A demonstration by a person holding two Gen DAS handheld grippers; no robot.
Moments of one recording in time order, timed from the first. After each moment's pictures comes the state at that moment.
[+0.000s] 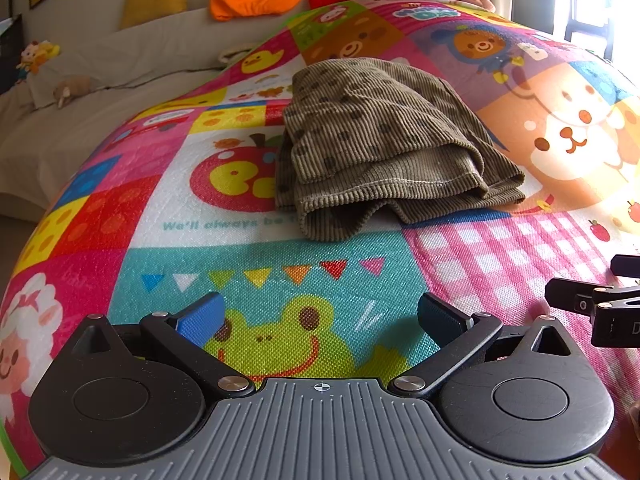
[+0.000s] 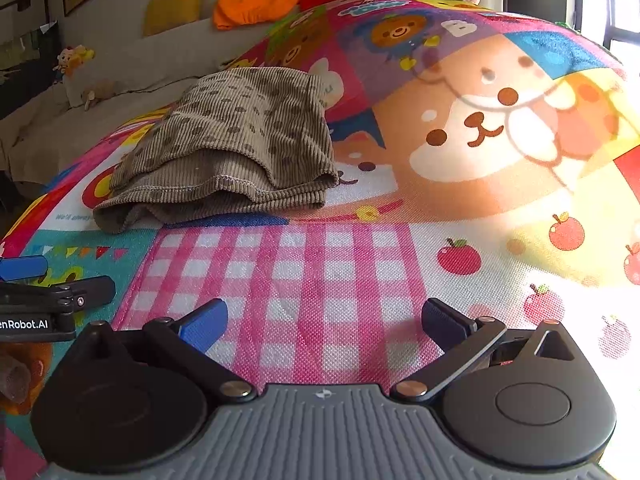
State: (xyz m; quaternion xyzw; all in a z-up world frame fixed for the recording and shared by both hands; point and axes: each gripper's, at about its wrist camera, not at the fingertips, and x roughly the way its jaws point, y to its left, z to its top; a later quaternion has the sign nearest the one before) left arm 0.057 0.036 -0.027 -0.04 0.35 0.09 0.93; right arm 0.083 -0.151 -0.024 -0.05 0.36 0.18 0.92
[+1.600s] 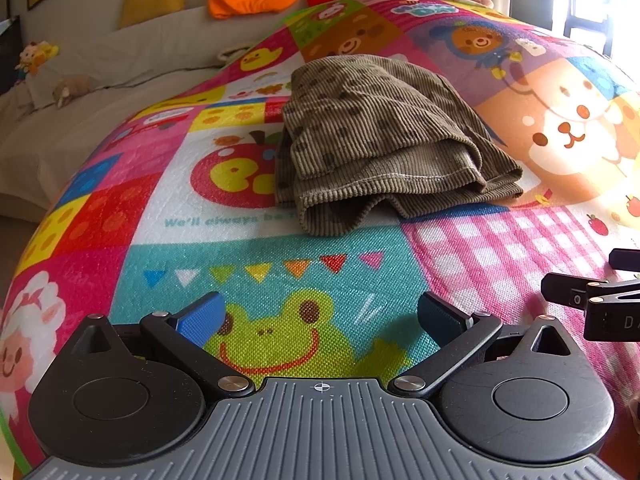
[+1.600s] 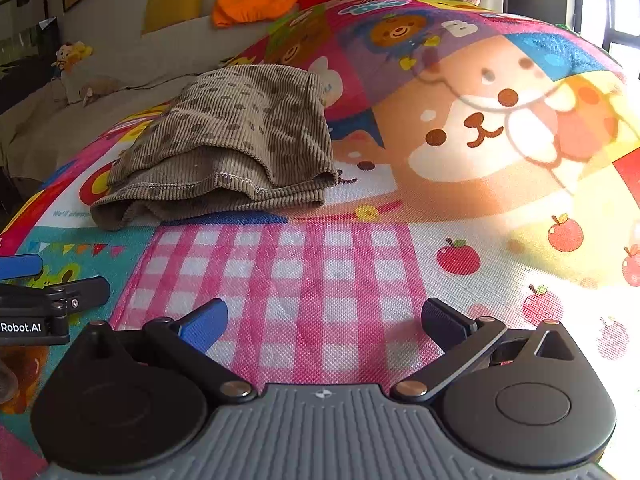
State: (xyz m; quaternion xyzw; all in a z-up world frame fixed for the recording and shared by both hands) left arm 0.054 0.034 -0.027 -0.03 0.36 0.10 0.93; right arm 0.082 -0.150 -0.025 -0.05 0.36 0.18 0.92
